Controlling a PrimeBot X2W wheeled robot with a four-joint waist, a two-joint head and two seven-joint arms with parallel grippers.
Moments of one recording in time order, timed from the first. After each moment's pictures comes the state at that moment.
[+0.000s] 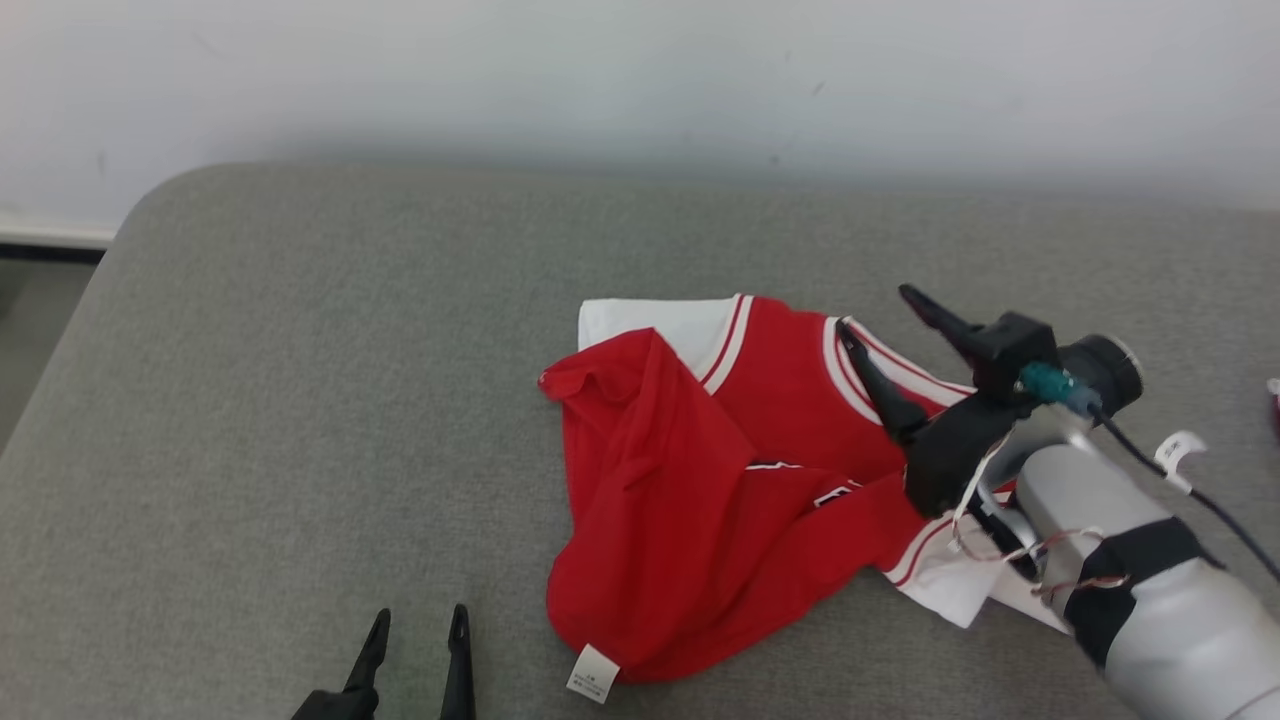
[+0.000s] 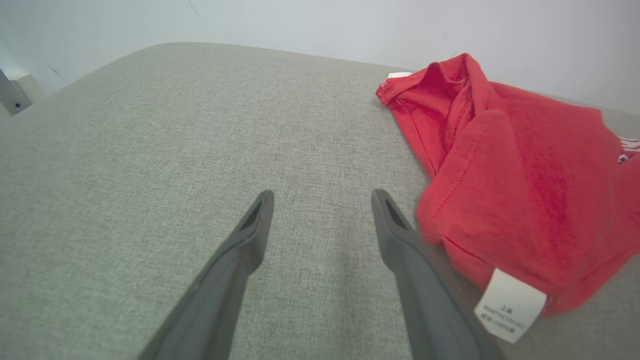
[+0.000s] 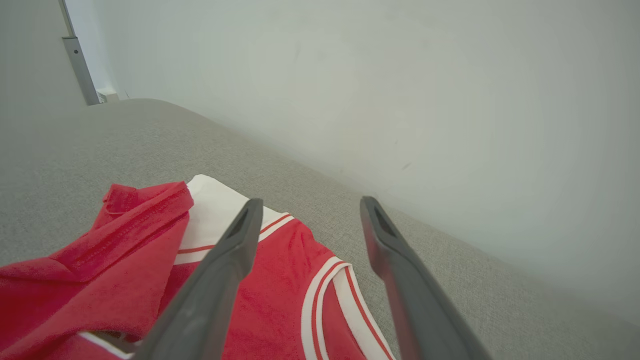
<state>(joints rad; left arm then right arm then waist) -0.03 0.05 -0.17 0.33 -0.24 0.01 -0.26 -0.77 -0.39 0.69 0.78 0.45 0.13 -0.26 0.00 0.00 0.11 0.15</state>
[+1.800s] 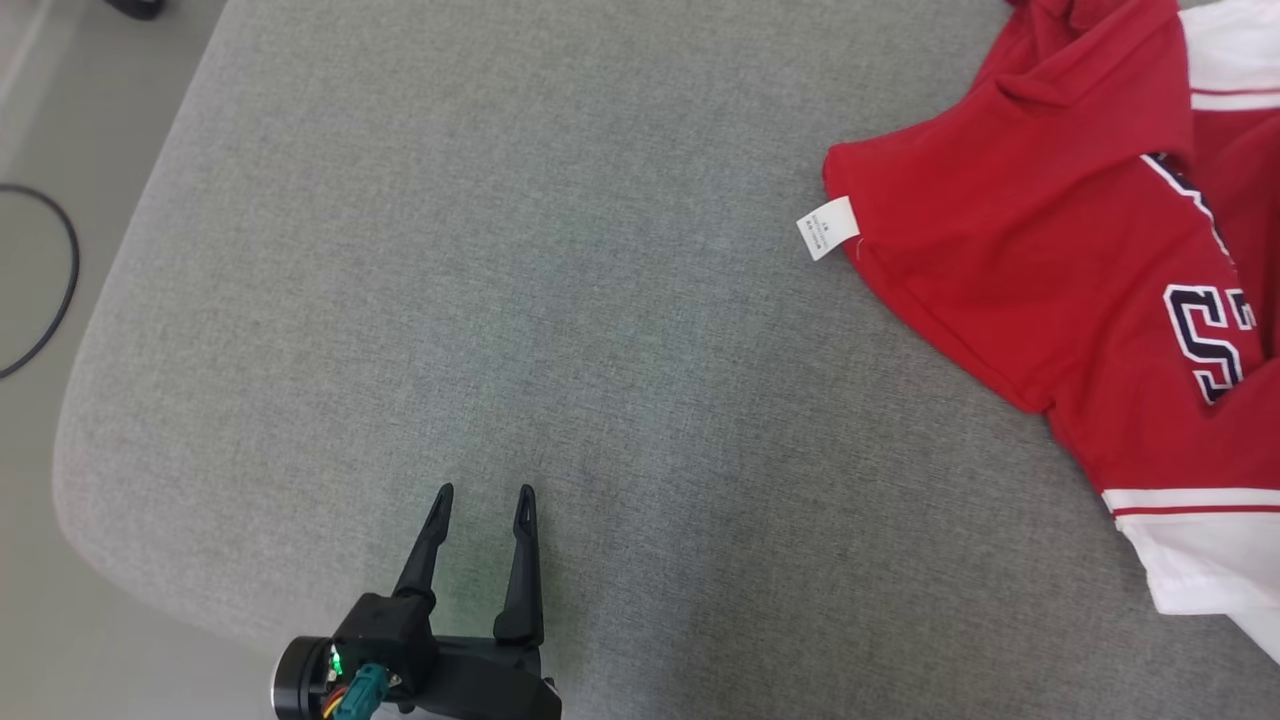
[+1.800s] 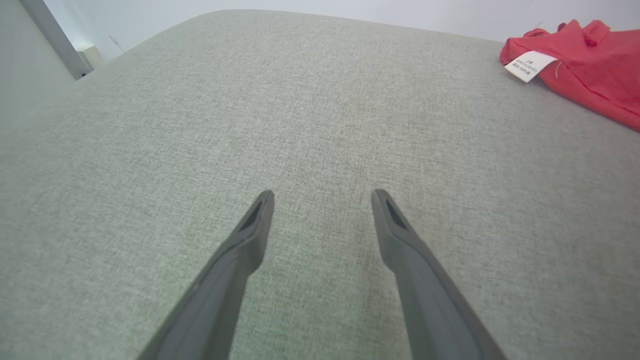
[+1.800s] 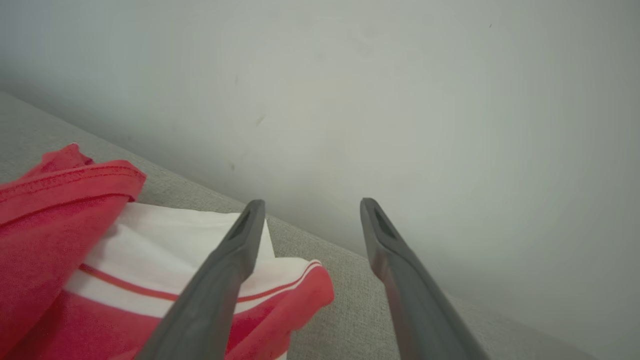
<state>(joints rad) -0.17 0.05 -0.33 0.22 -0.30 0.10 -0.26 -1.35 -0.70 0.72 1.29 0.42 0.13 -0.22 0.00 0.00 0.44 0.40</state>
